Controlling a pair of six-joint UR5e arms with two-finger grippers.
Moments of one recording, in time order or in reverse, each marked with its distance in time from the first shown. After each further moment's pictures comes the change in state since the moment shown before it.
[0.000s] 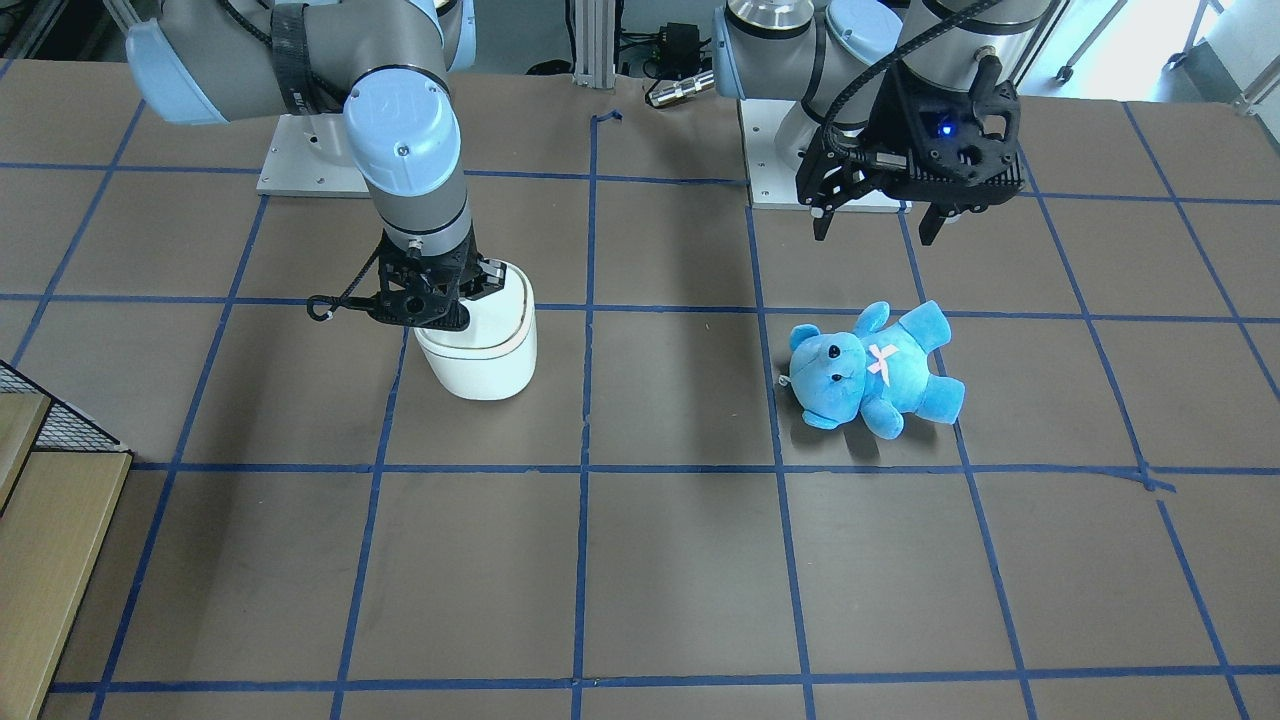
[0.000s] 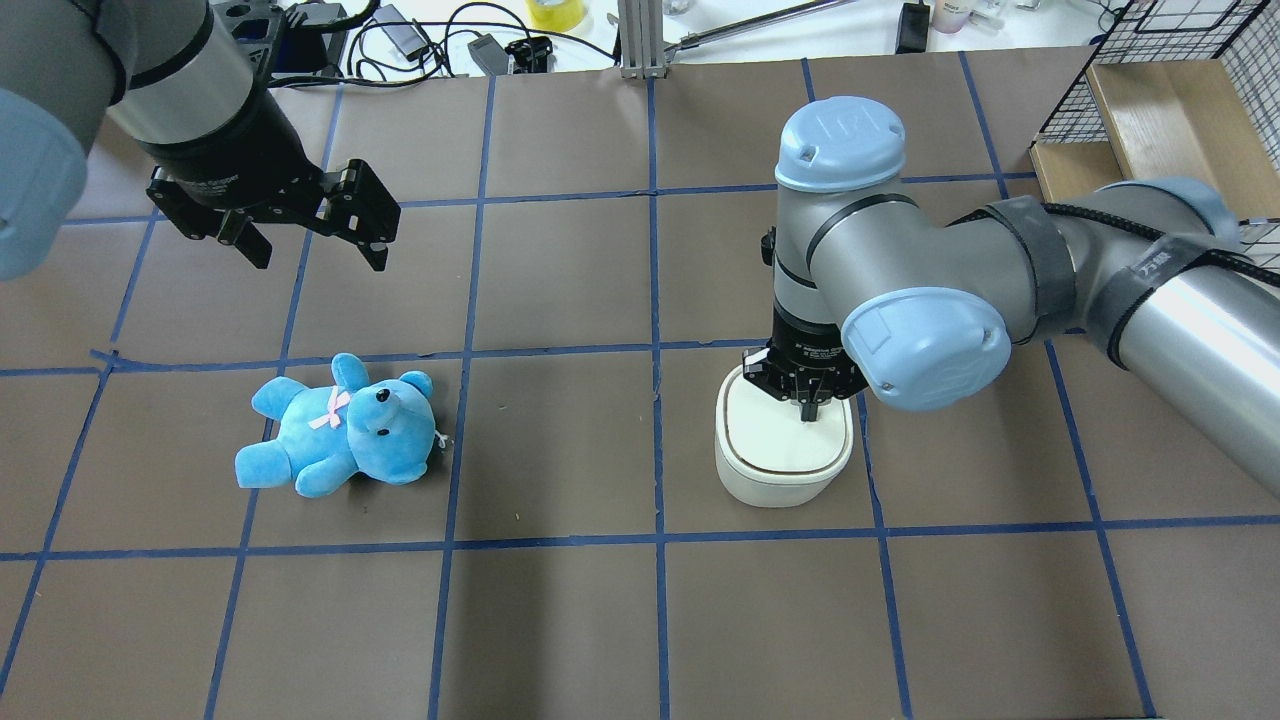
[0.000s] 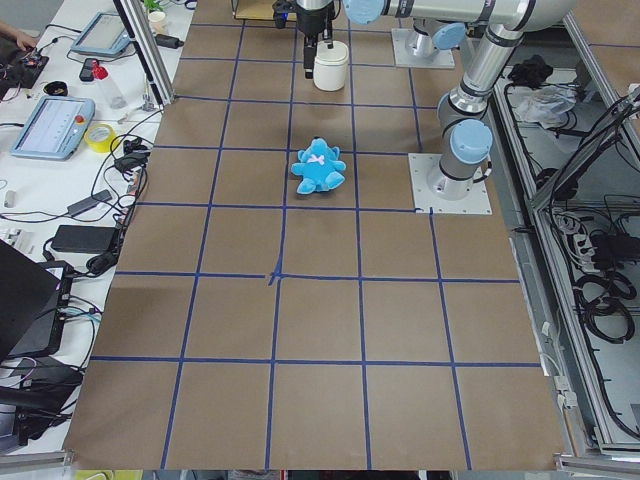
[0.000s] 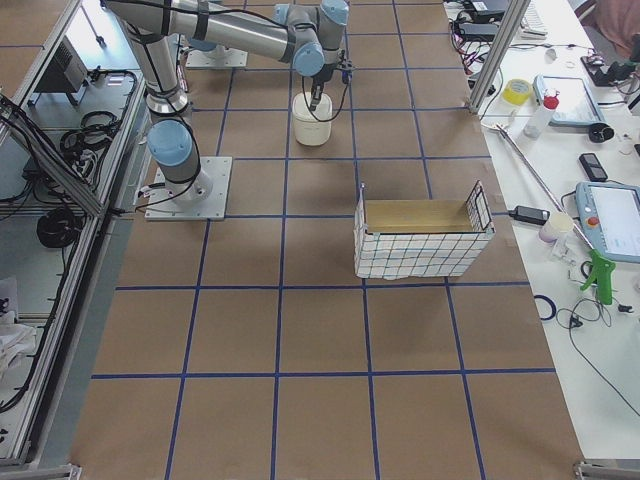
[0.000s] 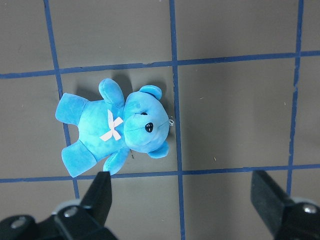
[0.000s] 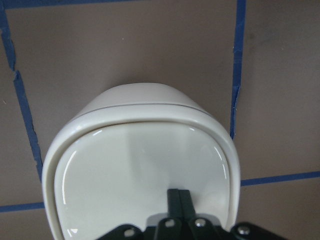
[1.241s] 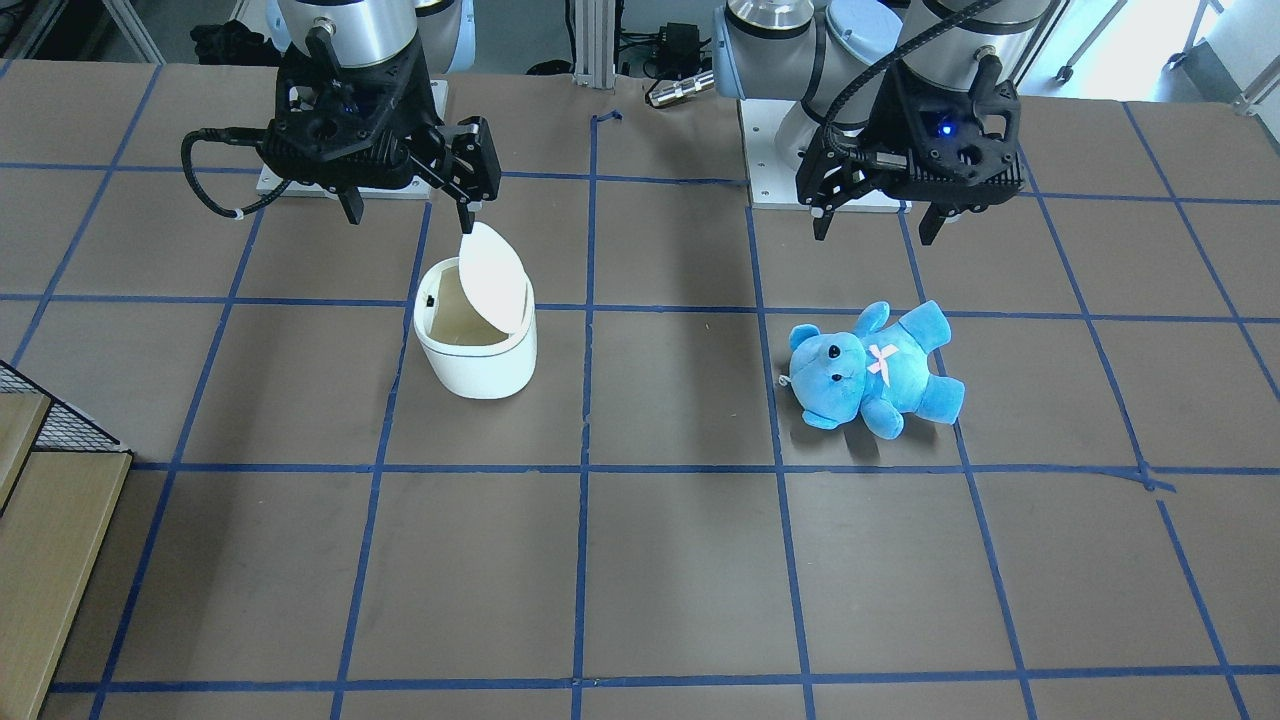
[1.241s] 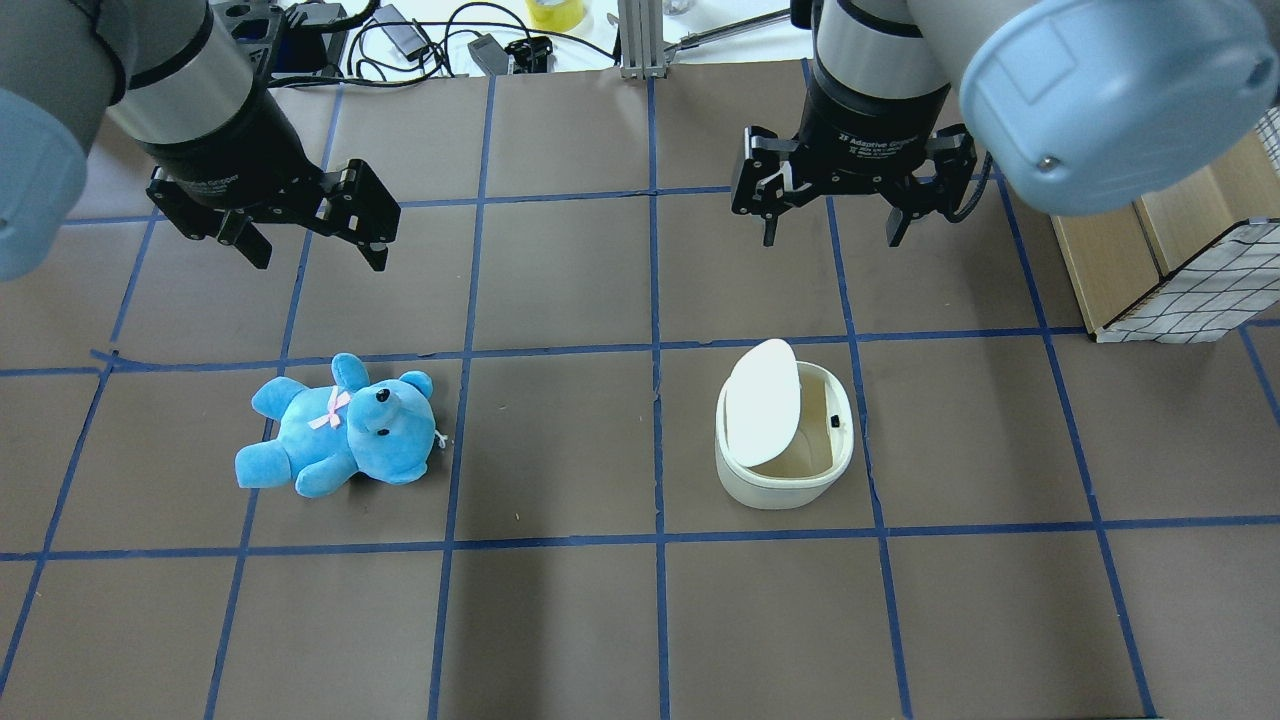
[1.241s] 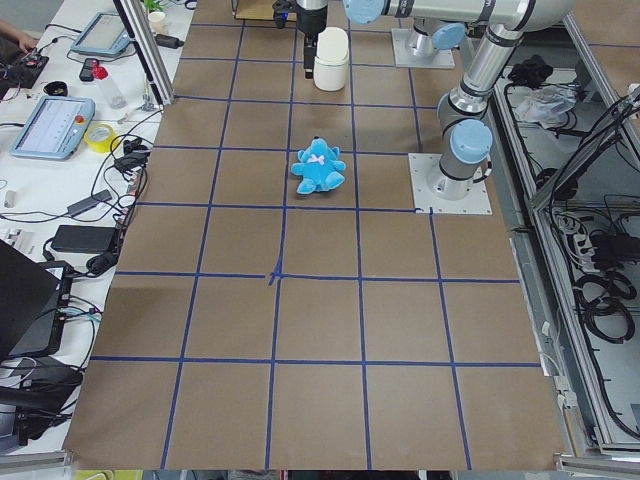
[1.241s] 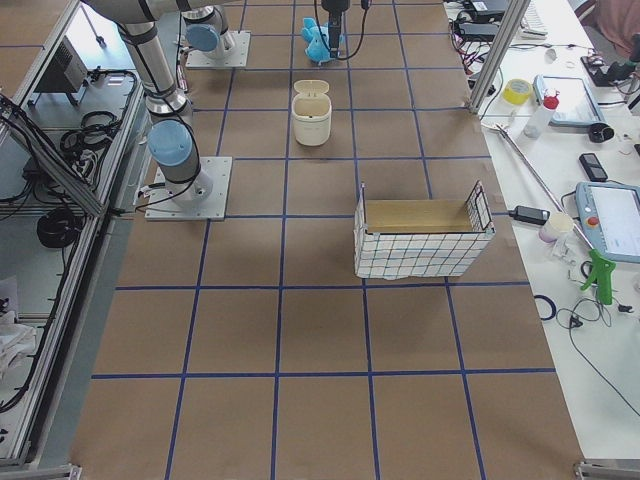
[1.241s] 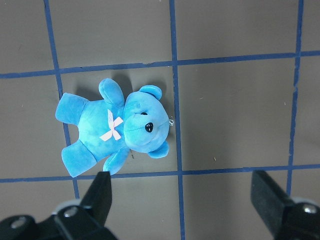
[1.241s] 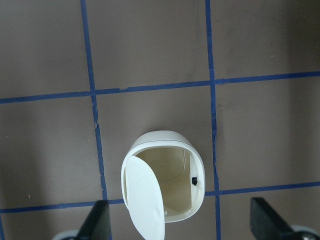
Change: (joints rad) left arm 0.000 0.000 0.000 0.000 0.000 0.000; right arm -0.010 -0.070 -0.384 0.242 0.012 -0.009
